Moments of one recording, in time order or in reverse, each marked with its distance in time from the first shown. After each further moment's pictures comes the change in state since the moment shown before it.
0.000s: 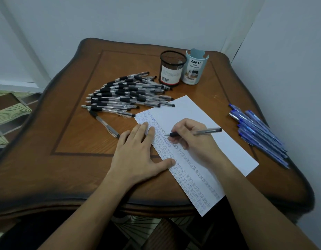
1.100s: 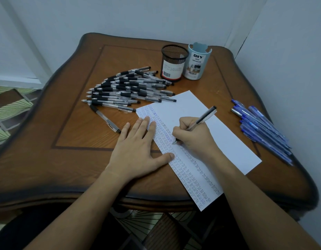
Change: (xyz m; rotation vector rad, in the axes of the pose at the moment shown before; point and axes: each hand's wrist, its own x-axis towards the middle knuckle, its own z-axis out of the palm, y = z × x) left_hand 0.001 -0.001 0.003 0.016 -0.063 0.014; right_hand 0.006 0.013 0.008 -0.112 0.100 -0.075
